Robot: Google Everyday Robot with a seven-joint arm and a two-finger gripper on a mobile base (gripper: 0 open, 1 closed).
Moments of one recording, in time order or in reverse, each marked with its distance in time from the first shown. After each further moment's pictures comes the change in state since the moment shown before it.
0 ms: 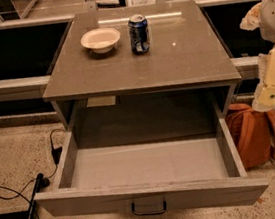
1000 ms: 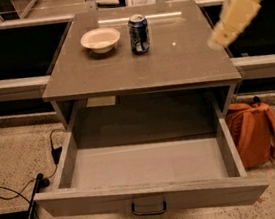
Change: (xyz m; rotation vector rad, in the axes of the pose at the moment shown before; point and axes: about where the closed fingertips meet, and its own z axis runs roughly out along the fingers) arm -0.062 -0.113 -0.019 0.219 -0.292 0.017
